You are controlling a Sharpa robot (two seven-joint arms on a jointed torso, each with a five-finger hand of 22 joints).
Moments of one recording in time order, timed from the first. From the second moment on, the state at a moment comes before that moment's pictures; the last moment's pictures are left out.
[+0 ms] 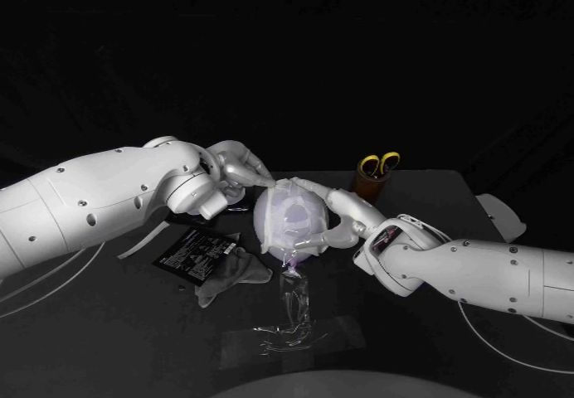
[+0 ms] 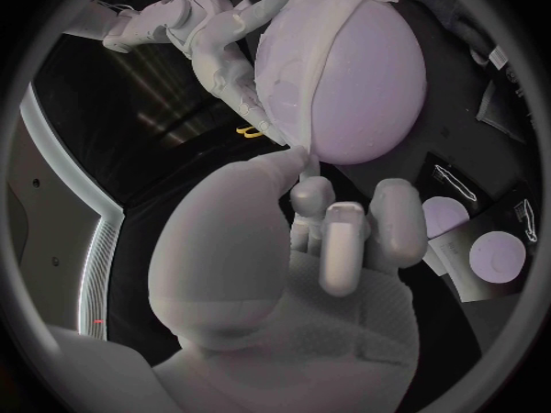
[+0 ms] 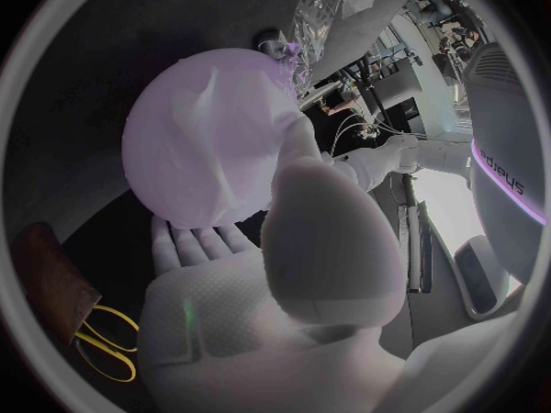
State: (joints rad) left arm 1.39 -0.59 -0.11 1.31 -0.64 -0.10 -0.31; left_hand 1.41 -0.18 0.60 0.14 0.05 0.99 0.08 0.52 0.41 1.32 0.01 1.13 0.96 1.47 -0.05 1.57 1.31 0.09 1.33 0.06 1.41 1.25; right arm 1.11 -0.81 -0.18 1.58 -1.15 -0.67 0.13; right_hand 1.39 -0.19 -0.19 0.30 0.06 0.29 0.14 0.05 0.19 0.33 0.27 0.03 0.03 0.23 0.27 0.03 0.10 0.10 0.17 0.30 0.03 0.17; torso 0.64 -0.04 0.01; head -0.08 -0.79
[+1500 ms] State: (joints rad) left arm 1.39 -0.61 -0.11 1.30 -0.63 -0.07 -0.34; left_hand 1.40 -0.20 0.60 0.16 0.05 0.98 0.06 0.54 0.54 1.32 -0.02 1.11 0.95 1.47 -0.08 1.56 1.31 0.09 1.33 0.05 1.41 1.25; right arm 1.11 -0.81 -0.18 1.58 -1.16 -0.67 0.13; right_hand 1.39 -0.19 -0.19 0.30 0.06 0.29 0.14 0.05 0.19 0.33 0.27 0.03 0.03 0.23 0.27 0.03 0.10 0.10 0.17 0.30 0.03 0.17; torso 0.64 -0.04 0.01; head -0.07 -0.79
